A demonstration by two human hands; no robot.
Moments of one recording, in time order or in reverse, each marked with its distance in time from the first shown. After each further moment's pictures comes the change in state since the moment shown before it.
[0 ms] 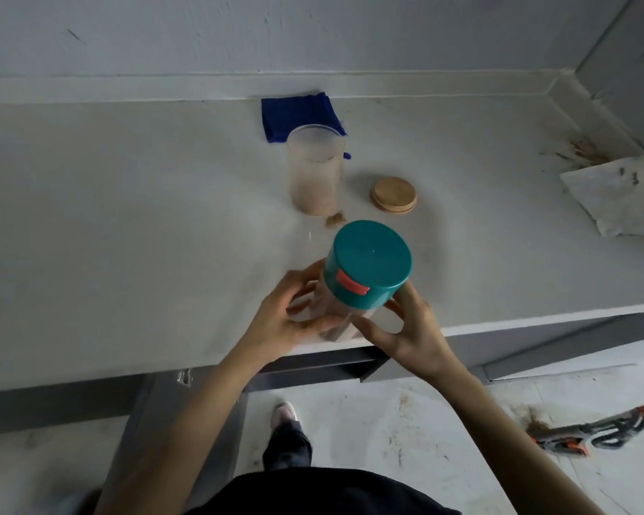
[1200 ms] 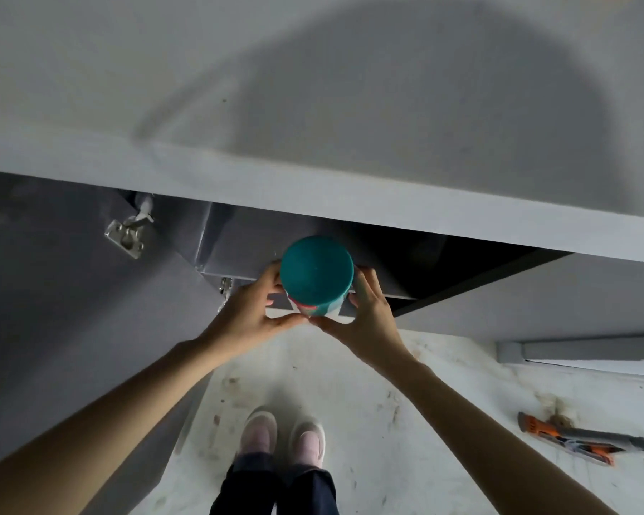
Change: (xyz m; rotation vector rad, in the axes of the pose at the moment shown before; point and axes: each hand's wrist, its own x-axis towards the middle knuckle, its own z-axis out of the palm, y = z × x) left_hand -0.046 -0.288 0.029 0.287 0.099 -0.206; right_hand -0.041 0.229 0.168 -0.192 -0.238 0.248
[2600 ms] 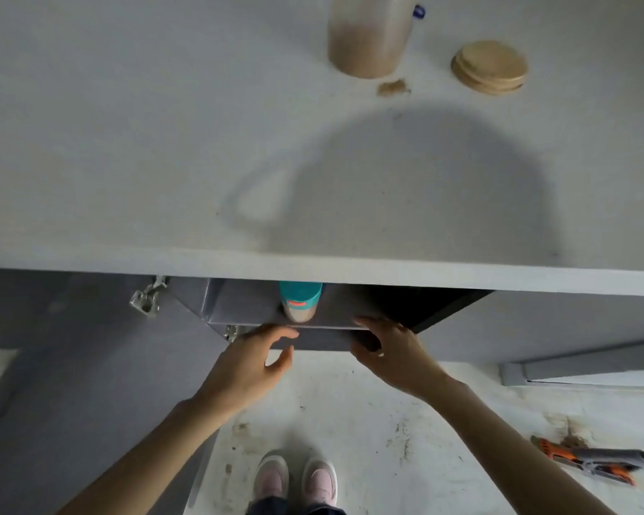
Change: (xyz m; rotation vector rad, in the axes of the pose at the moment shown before) left_hand -0.025 0.052 -0.014 0.321 0.103 0.057; right_hand -0.018 -0.008 -0.064 -0.326 -0.110 0.069
